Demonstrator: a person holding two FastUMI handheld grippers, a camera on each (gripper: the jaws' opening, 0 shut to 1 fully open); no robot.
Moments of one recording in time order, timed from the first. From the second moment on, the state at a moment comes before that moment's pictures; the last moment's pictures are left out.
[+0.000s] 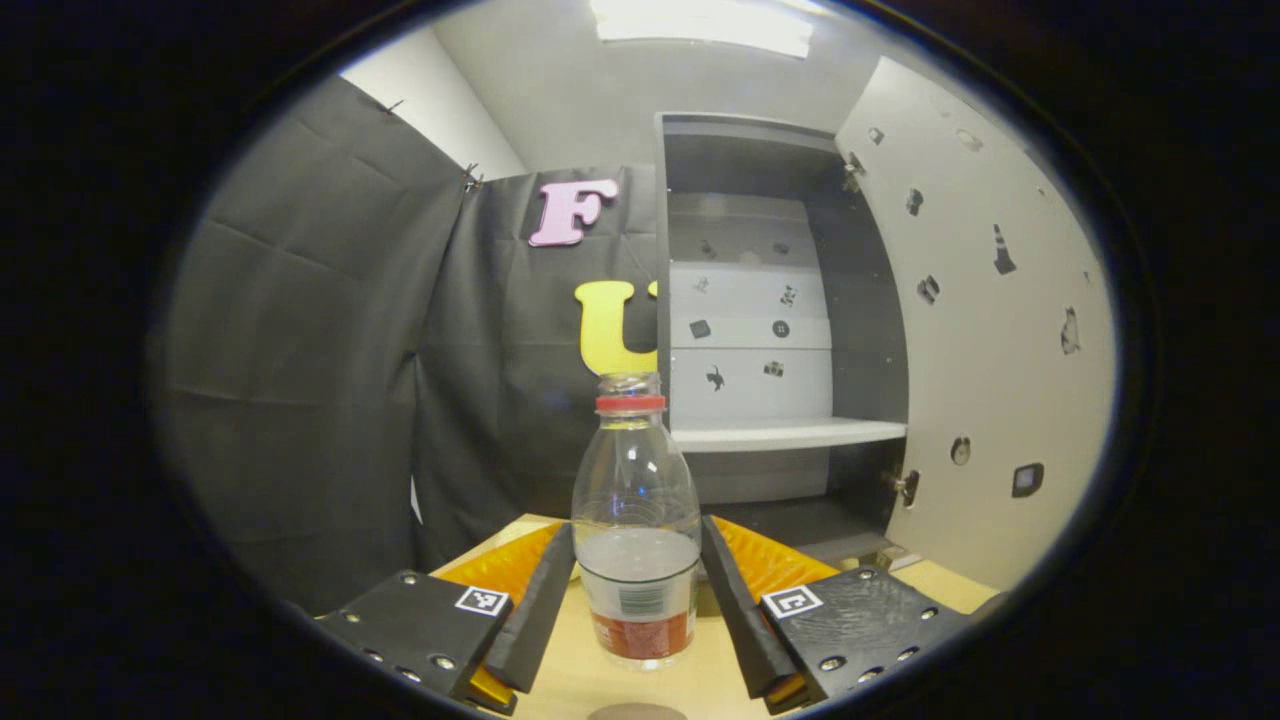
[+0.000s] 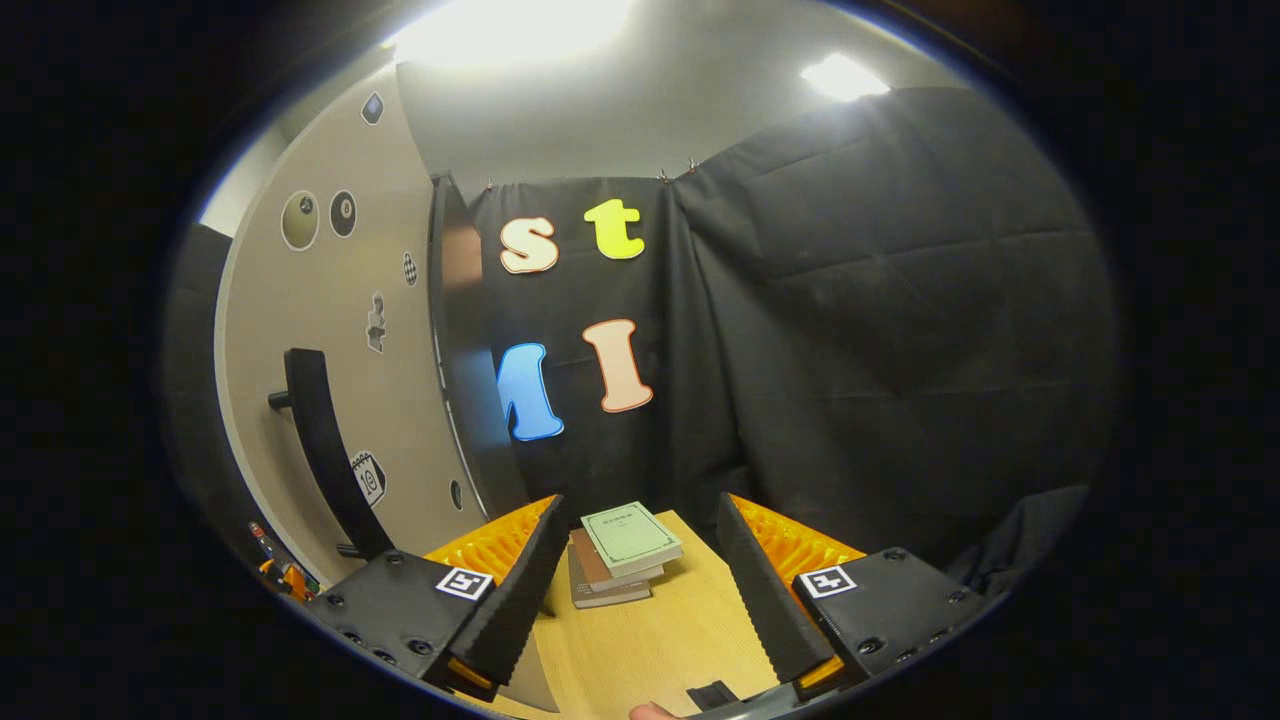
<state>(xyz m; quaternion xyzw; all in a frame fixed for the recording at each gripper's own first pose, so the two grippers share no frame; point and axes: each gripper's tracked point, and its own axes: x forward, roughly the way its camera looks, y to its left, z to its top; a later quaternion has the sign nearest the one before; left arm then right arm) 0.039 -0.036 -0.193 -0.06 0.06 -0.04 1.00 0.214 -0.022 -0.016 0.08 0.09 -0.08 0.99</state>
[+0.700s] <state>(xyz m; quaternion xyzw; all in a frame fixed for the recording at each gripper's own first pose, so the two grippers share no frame) -0.002 -0.039 -0.308 -0.06 0.10 -0.03 0.99 0.188 -0.008 -0.014 0.00 0.10 -0.10 0.99</state>
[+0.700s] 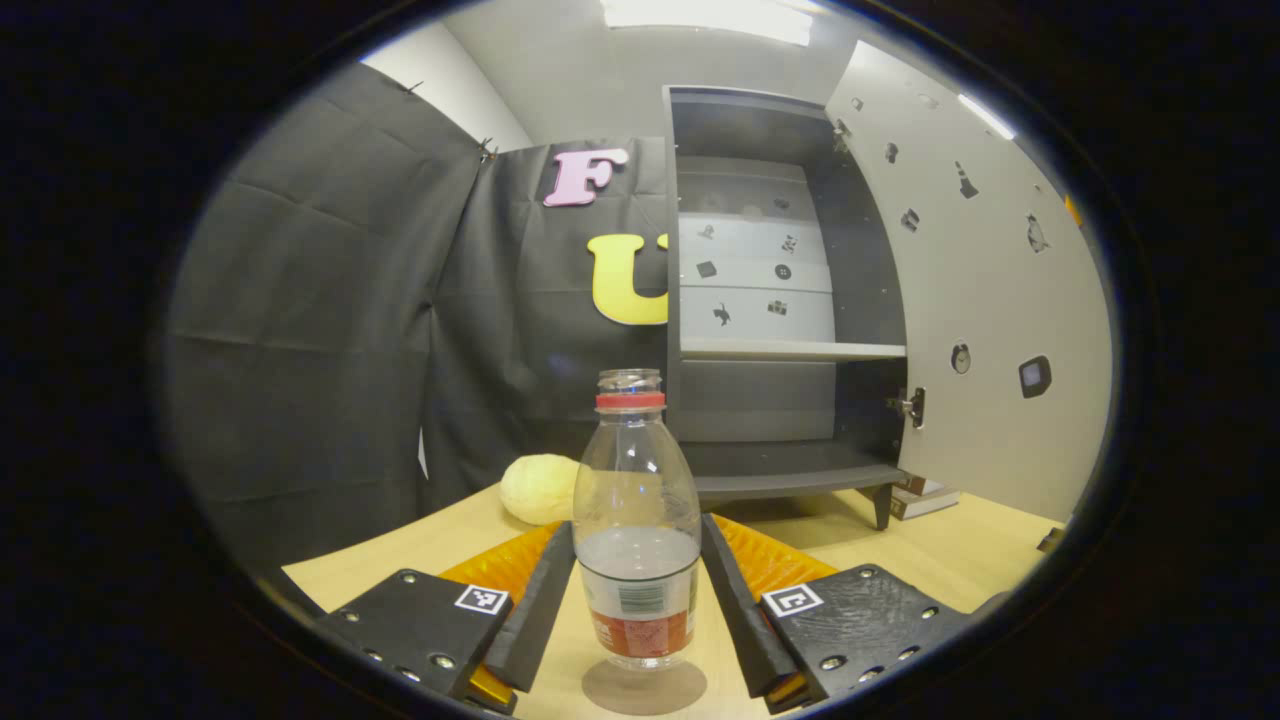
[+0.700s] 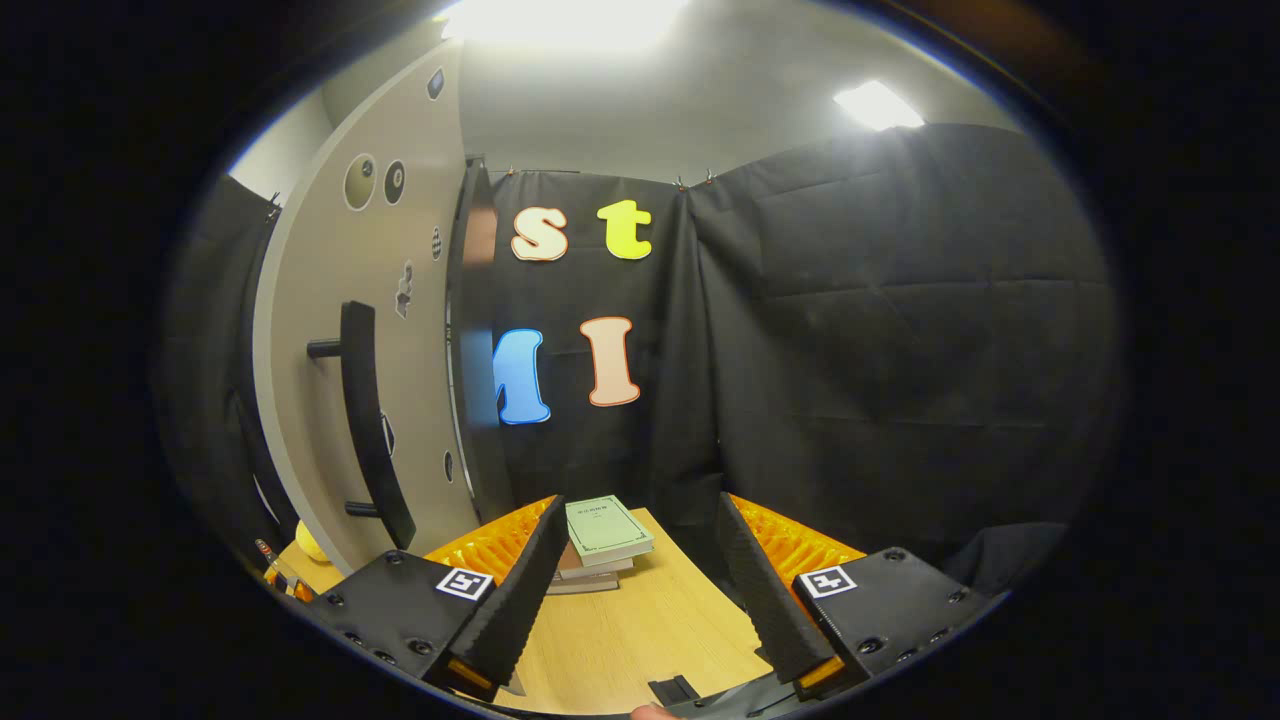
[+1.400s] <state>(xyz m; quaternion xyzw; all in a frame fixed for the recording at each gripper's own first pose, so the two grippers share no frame) -0.025 -0.043 -0.351 -0.03 0.12 -0.03 0.99 0.189 0.004 -0.017 -0.01 0.09 -0.10 0.99</state>
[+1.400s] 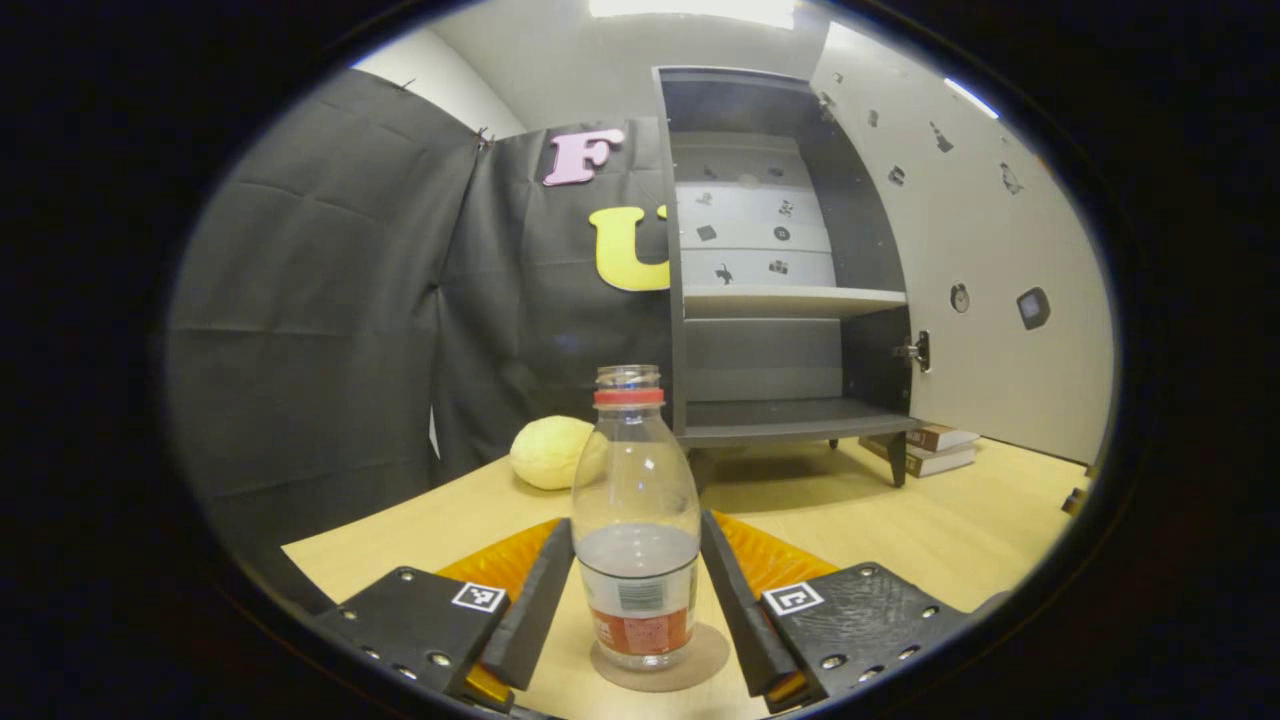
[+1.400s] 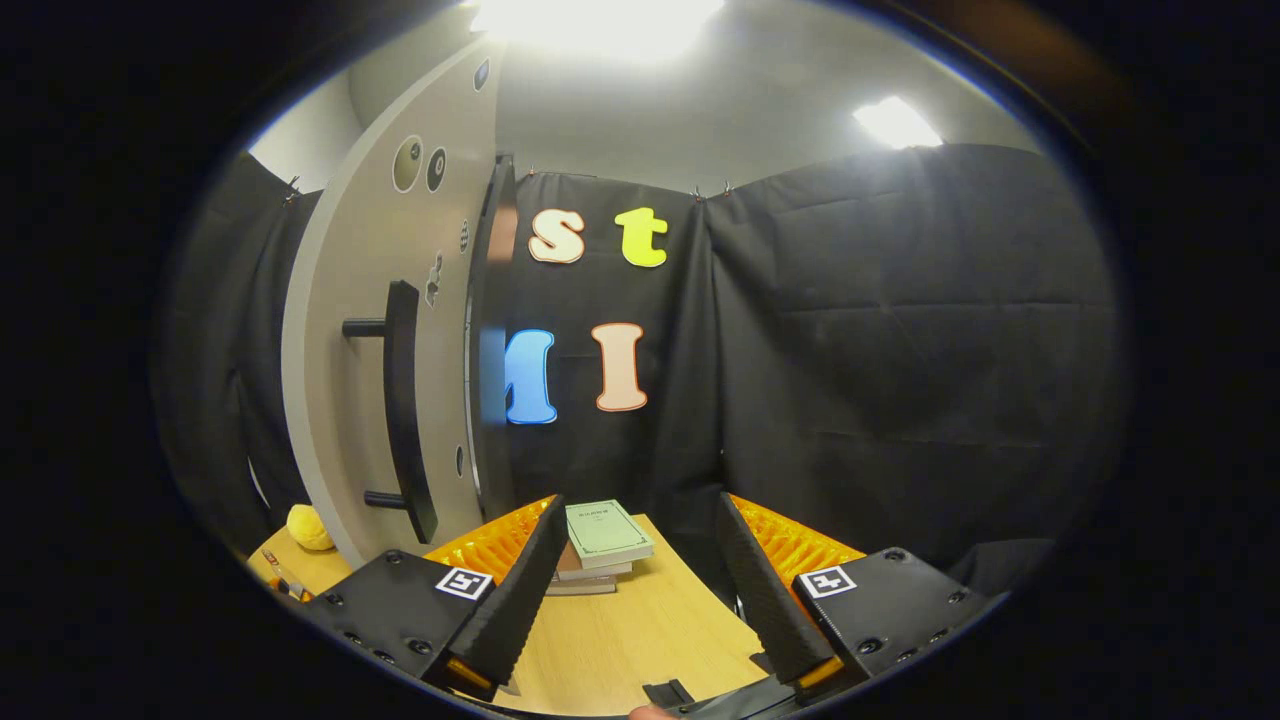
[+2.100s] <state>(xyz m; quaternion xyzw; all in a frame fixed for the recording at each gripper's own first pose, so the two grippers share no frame) -0.013 -0.042 -0.288 0.01 0.10 -0.04 0.99 0.198 0.009 -0.022 0.00 0.09 -0.08 0.99</state>
